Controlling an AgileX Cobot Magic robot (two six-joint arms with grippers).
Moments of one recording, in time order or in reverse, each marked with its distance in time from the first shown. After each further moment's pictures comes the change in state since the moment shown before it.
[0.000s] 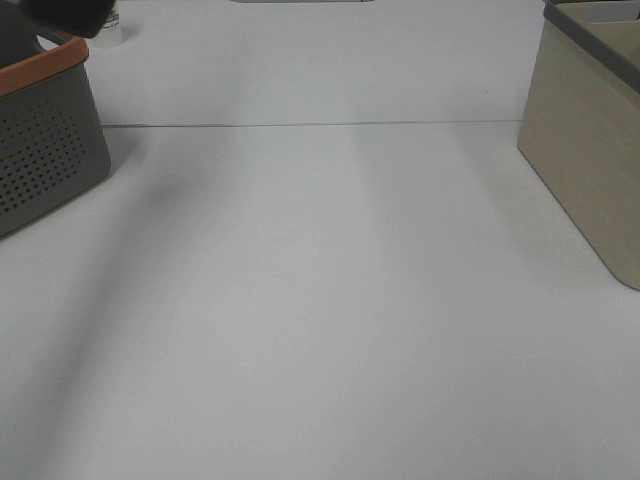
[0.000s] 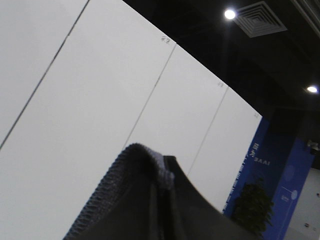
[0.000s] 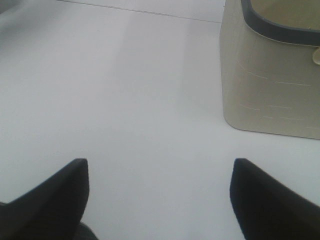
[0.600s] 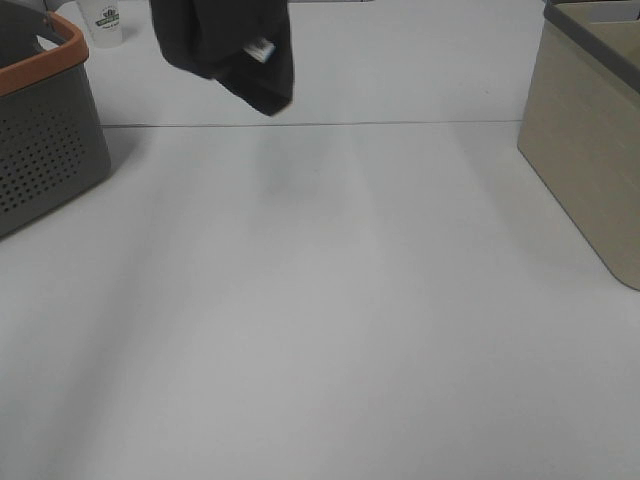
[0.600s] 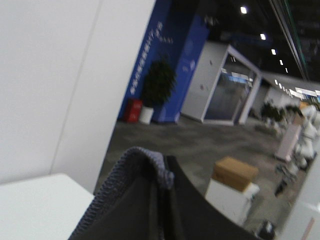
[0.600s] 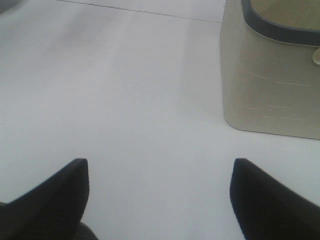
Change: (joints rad) left arm -0.123 0.103 0.000 0.811 -0.442 -0.679; right arm 0.000 0.000 0.000 0.000 0.000 0.000
